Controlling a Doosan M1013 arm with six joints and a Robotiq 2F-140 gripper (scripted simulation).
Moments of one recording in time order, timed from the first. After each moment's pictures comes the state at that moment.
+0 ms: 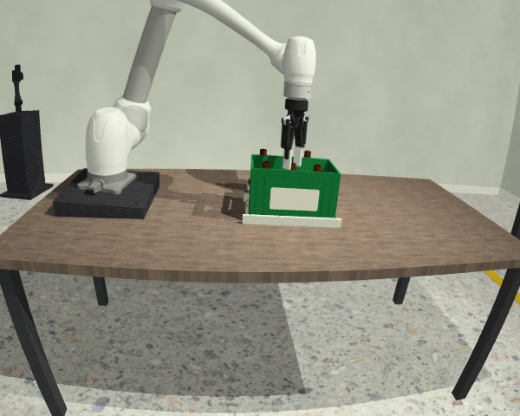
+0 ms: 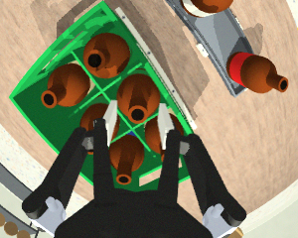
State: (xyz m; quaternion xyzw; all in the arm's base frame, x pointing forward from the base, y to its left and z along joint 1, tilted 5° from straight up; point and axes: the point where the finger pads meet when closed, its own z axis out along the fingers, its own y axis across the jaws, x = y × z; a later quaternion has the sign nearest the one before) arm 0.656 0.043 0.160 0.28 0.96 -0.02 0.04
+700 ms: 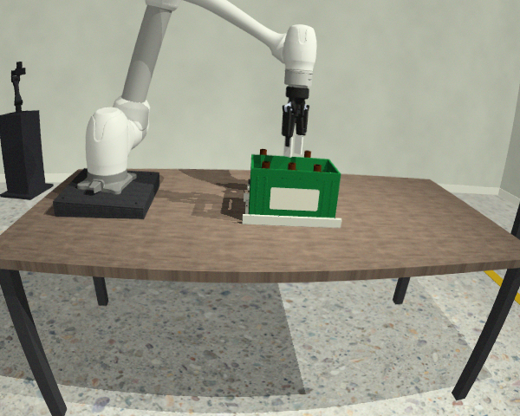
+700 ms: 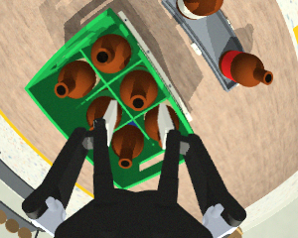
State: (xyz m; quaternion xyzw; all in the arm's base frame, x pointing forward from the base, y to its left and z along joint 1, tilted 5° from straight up) arm 0.653 0.045 0.201 0.28 0.96 -0.02 0.04
